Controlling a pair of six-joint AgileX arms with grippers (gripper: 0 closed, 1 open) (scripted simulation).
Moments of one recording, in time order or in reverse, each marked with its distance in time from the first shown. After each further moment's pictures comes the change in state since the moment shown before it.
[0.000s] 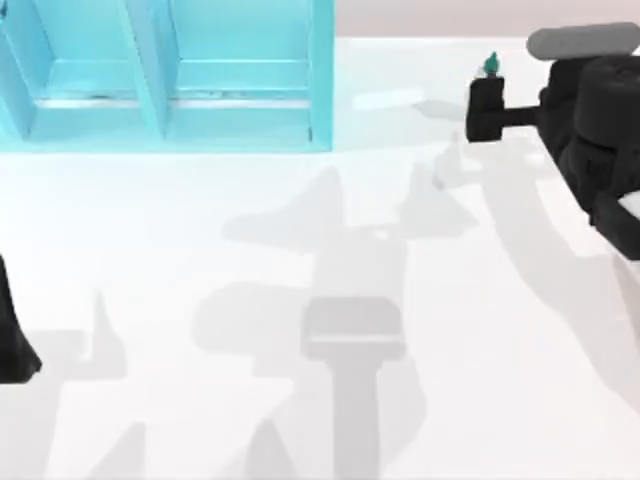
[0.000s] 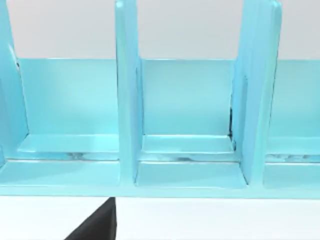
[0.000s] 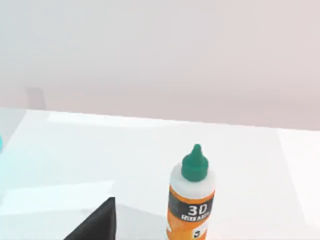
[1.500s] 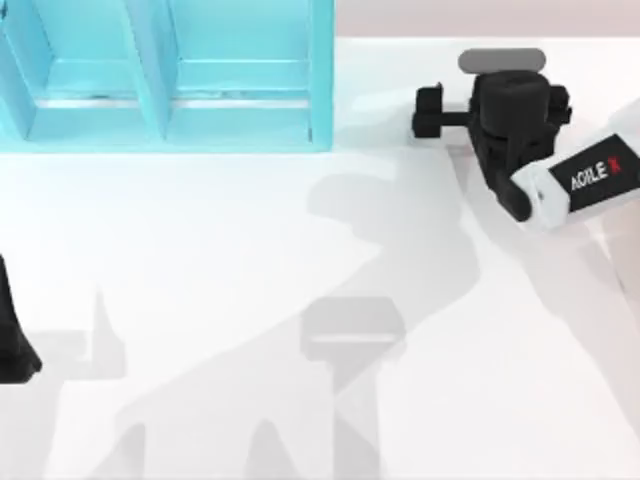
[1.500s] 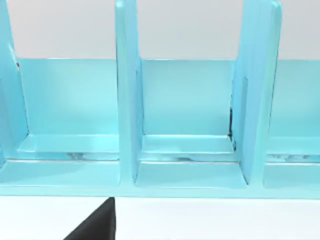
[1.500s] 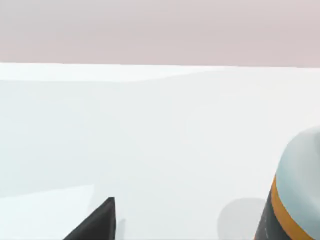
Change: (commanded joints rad) left arm 0.000 0.000 0.000 0.000 0.000 0.000; right arm -0.036 0.649 0.587 -0.010 0.039 0.044
